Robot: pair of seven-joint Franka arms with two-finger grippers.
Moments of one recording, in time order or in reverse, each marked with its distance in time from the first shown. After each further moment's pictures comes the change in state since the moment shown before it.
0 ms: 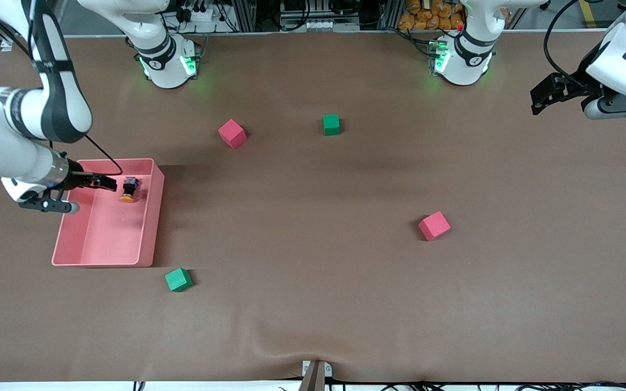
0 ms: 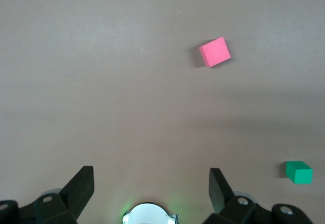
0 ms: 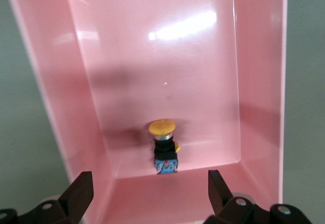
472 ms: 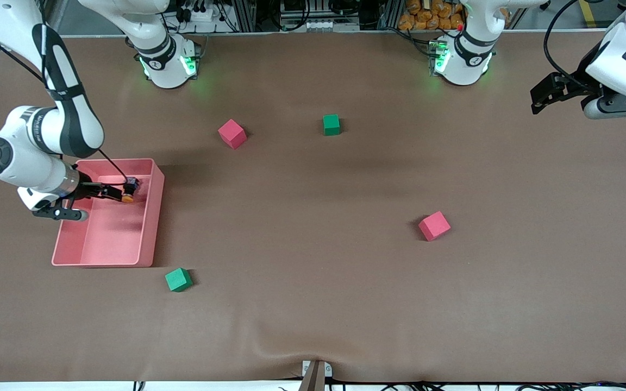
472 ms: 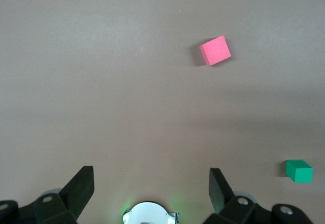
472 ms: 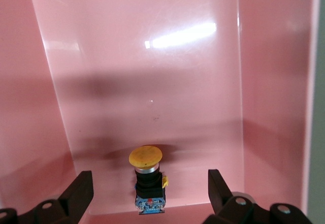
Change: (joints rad) left arm 0.000 0.000 0.000 0.001 0.000 -0.004 0.000; right arm -0.029 0.080 0.002 -0.070 0.000 0.193 -0.053
